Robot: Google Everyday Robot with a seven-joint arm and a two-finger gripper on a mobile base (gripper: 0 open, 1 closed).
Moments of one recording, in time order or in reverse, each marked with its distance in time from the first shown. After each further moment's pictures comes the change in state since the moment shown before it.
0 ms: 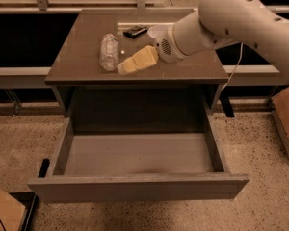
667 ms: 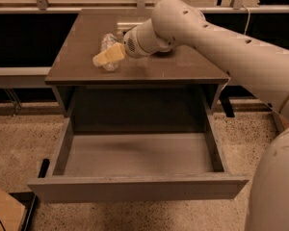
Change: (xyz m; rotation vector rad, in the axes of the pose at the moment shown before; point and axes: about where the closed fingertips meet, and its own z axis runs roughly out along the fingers) arm -0.053 -0.016 0.113 0.026 -0.068 0.007
